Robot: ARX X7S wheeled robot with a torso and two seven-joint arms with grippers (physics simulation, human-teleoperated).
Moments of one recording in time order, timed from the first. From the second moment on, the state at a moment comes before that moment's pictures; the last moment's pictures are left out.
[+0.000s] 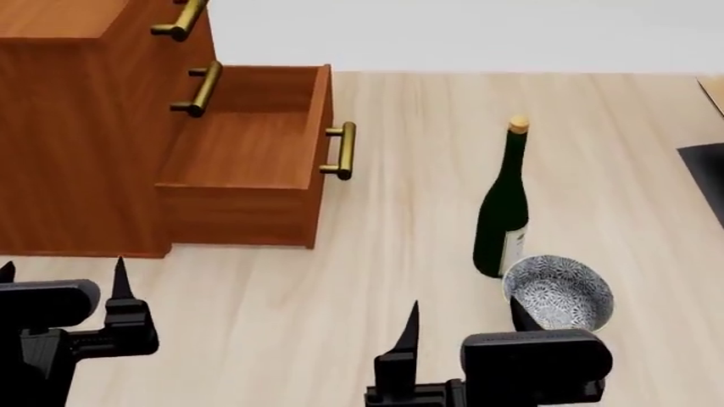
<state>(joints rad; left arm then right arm) -0.32 -0.18 0.09 0.18 -0.16 -0.45 -0.25 0.24 0.14 -0.14 -0.15 0.13 0.35 0.10</state>
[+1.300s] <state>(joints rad) -0.27 -0.24 0.03 0.20 -0.19 -0.40 -0.32 0.25 0.17 -0.18 -0.10 0.17 0.30 0.12</state>
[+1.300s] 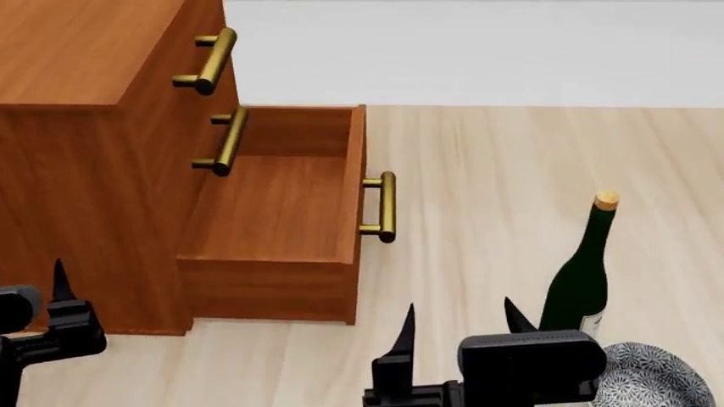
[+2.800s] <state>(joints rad) -0.24 -0.29 -0.74 0.08 -0.10 0.29 -0.86 0.29 0.20 -0.23 -0.06 0.19 0.28 0.14</state>
